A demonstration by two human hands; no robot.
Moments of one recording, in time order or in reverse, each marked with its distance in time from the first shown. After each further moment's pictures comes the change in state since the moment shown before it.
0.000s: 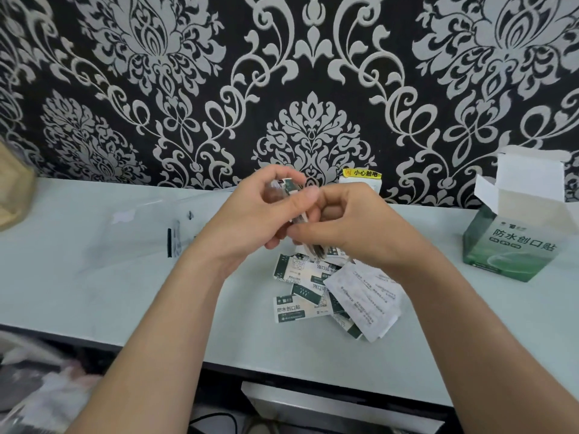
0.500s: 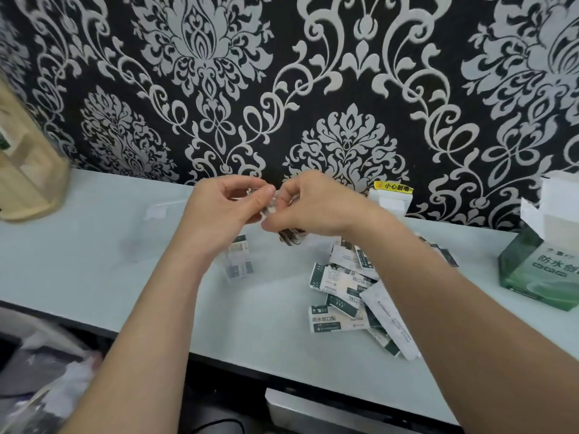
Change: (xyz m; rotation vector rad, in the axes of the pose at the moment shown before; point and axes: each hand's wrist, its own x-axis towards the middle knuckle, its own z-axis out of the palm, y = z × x) left_hand -0.002 -0.025 -0.077 0.052 0.344 0.041; right_hand 0.072 -0.031 0.054 -0.364 -0.166 0.087
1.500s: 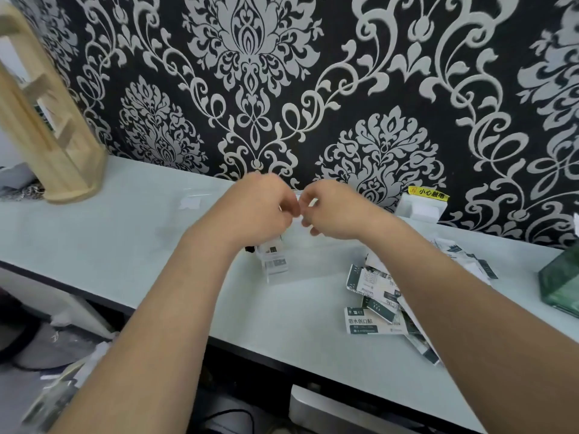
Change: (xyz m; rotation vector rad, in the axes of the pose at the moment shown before) left_hand 0.014 0.005 -0.029 0.948 -0.267 0.225; right_hand 0.037 -0.002 0.033 -0.334 0.008 0.040
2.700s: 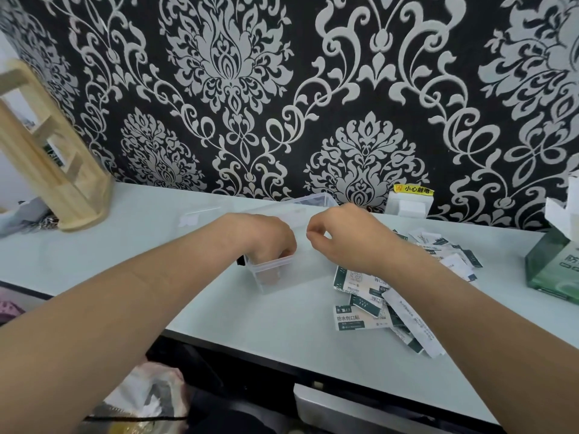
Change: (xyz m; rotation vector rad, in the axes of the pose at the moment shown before) left_hand 0.045 0.001 0.034 0.602 -0.806 0.166; right_hand -0.047 0.035 -0.004 -0.251 0.157 -0.176
